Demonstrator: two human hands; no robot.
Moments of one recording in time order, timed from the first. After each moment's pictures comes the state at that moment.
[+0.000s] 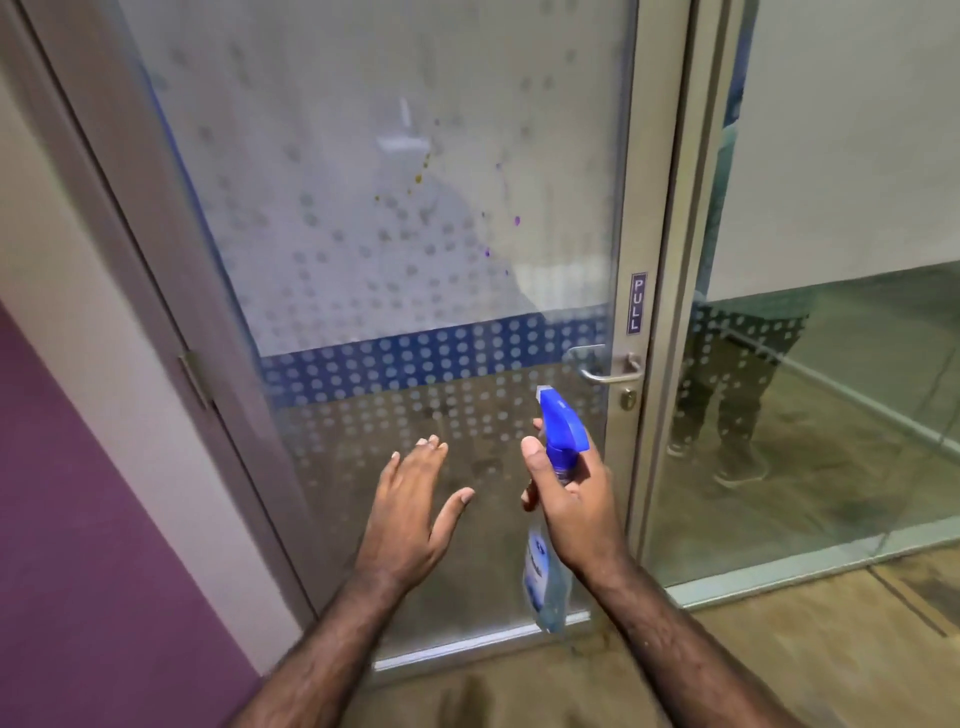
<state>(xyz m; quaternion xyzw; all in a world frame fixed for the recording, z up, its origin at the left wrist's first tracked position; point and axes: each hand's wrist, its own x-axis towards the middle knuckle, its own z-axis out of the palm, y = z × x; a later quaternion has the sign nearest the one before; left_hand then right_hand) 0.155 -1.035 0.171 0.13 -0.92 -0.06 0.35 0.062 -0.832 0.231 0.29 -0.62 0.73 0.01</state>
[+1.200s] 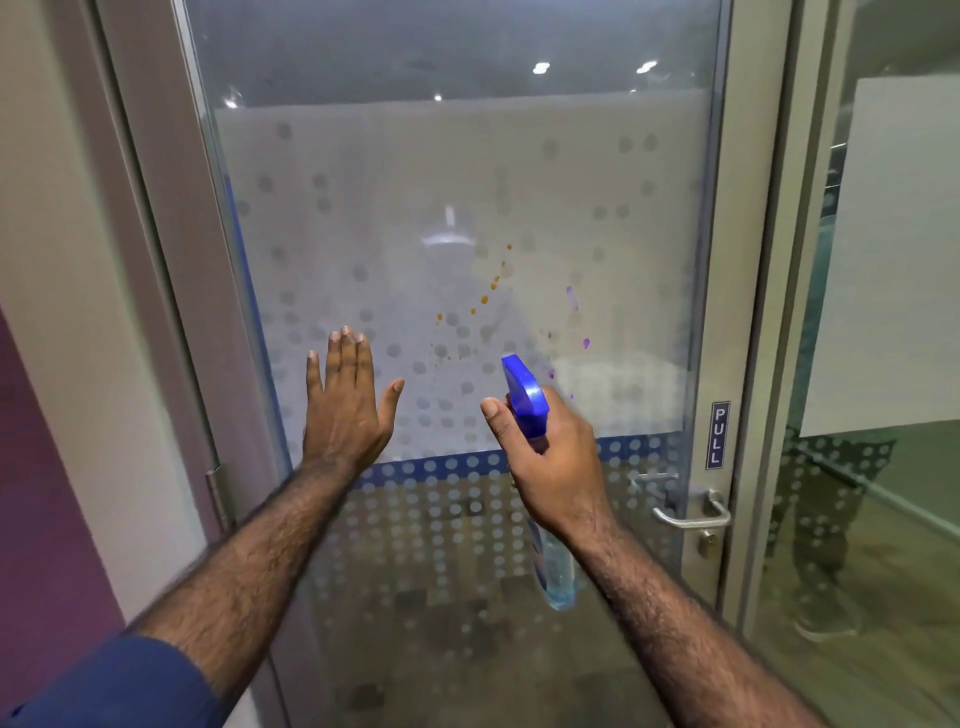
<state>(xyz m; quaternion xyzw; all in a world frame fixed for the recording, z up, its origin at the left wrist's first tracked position) 0.056 -1.274 0.387 0.31 -0.84 0.18 0.41 -0.019 -0.995 0.384 0.43 -0.62 0.64 0.14</state>
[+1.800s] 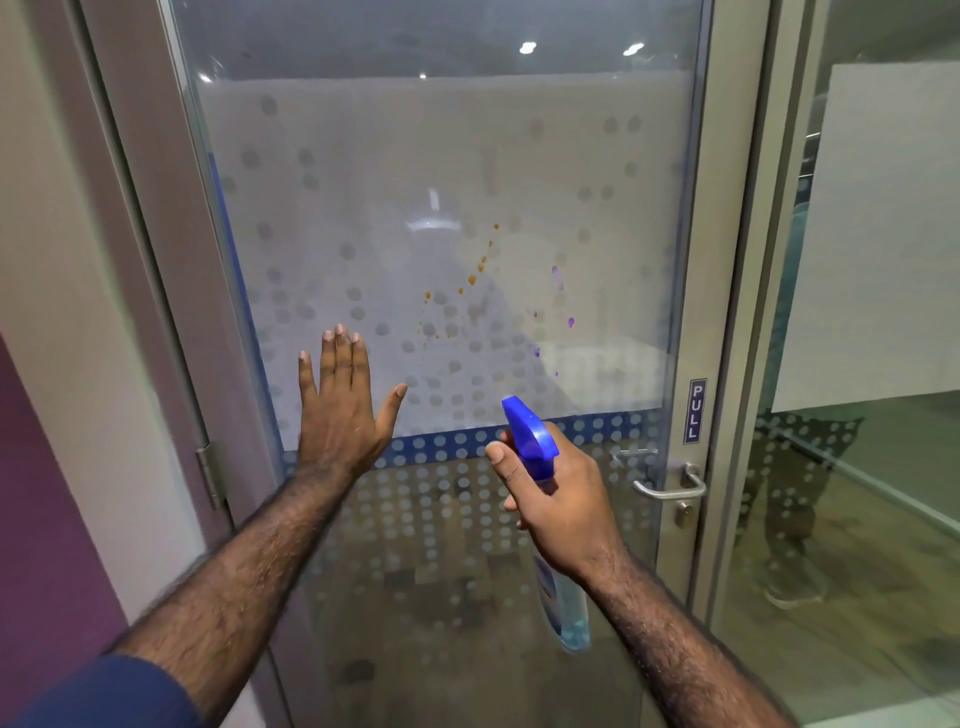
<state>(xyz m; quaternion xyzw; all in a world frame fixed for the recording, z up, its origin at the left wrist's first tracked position) 0.069 -1.253 0.360 0.29 -0.84 0.18 0.42 0.003 -0.955 0.335 0.43 -0.64 0.64 0.07</state>
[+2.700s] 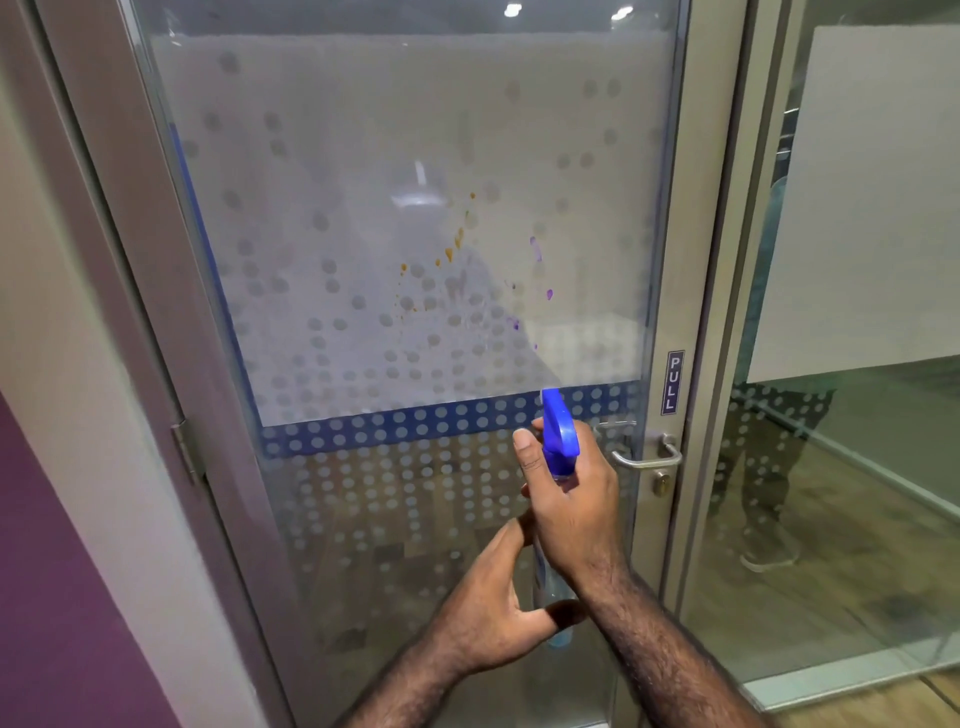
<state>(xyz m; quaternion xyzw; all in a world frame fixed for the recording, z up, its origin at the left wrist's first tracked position) 0.087 -1.017 0.230 0.00 -0.89 -0.40 0.24 -0.001 -0.929 0.297 0.31 -0.63 0.70 0.13</state>
